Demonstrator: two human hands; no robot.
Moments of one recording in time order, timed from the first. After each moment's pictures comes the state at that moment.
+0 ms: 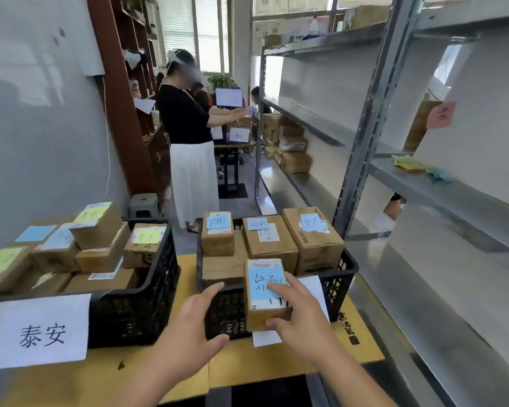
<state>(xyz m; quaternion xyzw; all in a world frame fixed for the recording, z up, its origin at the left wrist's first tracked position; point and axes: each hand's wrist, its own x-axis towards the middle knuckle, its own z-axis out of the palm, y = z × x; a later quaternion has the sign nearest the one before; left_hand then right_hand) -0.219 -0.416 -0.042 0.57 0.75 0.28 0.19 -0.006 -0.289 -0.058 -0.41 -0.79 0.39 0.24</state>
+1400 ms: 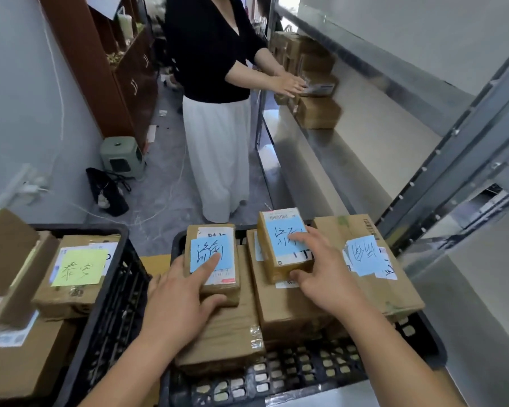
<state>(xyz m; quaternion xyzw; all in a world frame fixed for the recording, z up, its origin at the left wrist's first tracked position) -0.373 -0.118 -0.107 0.52 0.83 0.13 0.11 -0.142 0.029 -0.077 -0.46 -0.80 0.35 0.17</state>
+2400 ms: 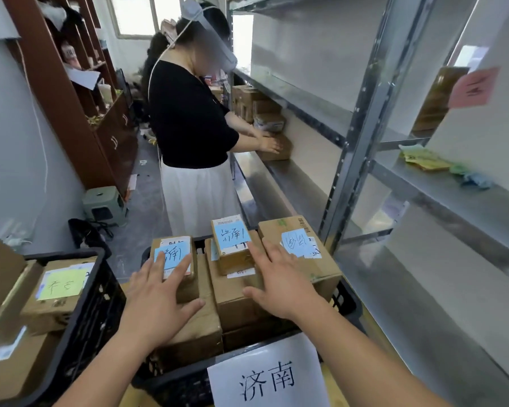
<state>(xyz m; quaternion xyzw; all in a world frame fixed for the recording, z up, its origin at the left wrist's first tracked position) -0.305 -0.150 -0.072 0.56 0.82 0.06 0.00 -0.074 -0.034 -0.047 -0.44 -0.89 0.13 0.04</state>
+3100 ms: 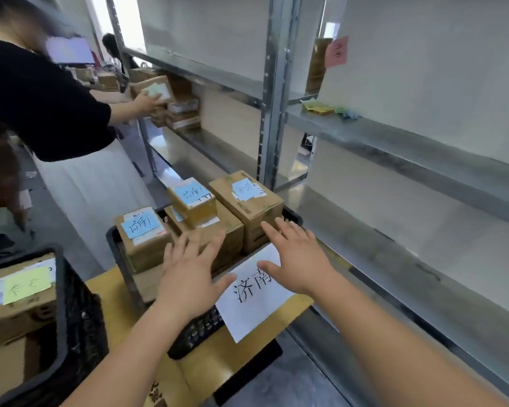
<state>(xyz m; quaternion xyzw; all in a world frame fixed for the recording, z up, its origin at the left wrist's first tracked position) -0.253 -0.232 -0.053 0.76 0.64 0.10 0.03 -0.018 -0.211 -0.042 -0.62 -0.78 0.07 0.05</state>
